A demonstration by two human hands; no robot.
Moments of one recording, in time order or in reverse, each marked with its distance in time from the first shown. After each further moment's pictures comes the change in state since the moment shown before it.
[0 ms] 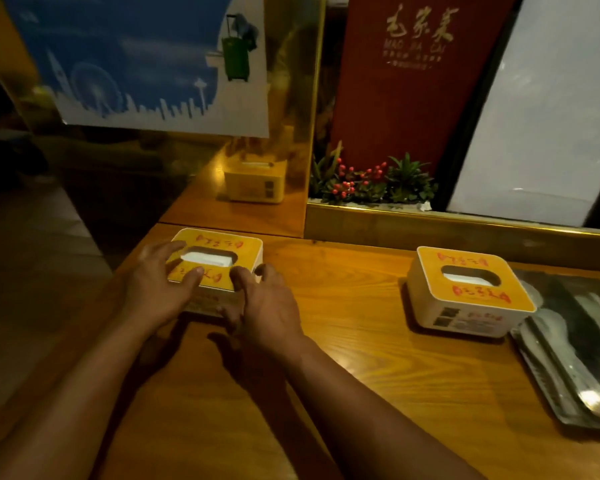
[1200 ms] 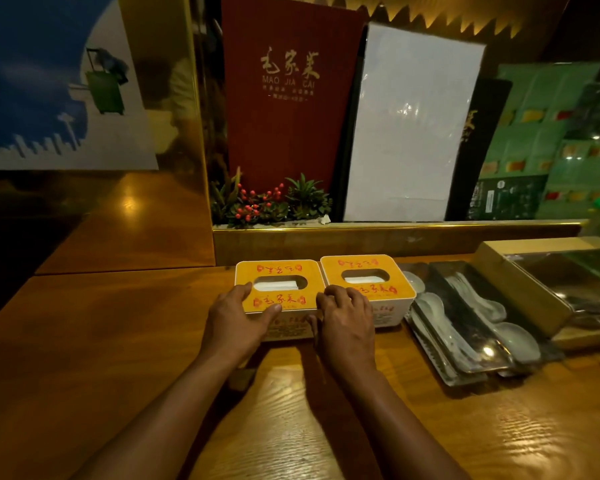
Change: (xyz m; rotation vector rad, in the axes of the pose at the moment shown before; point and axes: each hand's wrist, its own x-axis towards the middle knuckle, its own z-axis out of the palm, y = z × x) left_hand -0.053 0.151 0.165 -0.238 -0.287 0.083; right_hand -0.095 0.166 -0.114 -0.435 0.326 0.382
